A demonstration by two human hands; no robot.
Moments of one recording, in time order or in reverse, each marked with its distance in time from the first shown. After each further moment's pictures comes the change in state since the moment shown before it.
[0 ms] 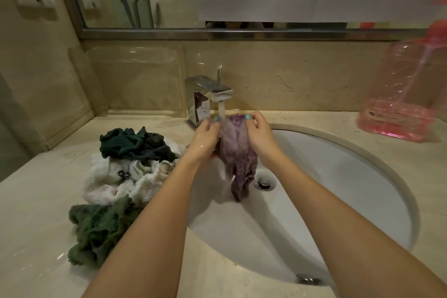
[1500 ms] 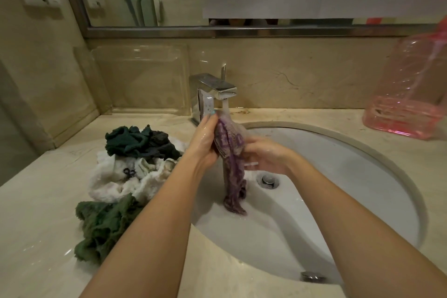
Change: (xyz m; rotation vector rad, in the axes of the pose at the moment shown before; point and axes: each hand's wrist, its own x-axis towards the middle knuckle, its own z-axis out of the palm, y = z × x) left_hand -0.010 0.014 0.002 -0.494 -0.018 -0.115; right_hand -0.009 0.018 -0.020 0.125 -0.645 0.407
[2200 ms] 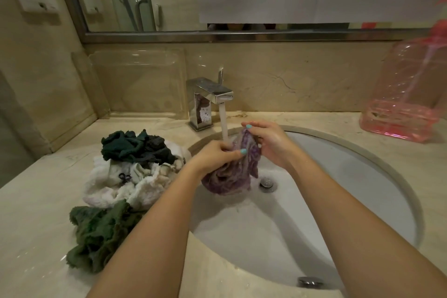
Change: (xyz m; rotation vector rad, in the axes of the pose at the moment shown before) left_hand -0.004 -0.007 -0.014 1.044 -0.200 -0.083; right_hand -0.003 -0.019 -0.012 0.214 0.326 -0.244
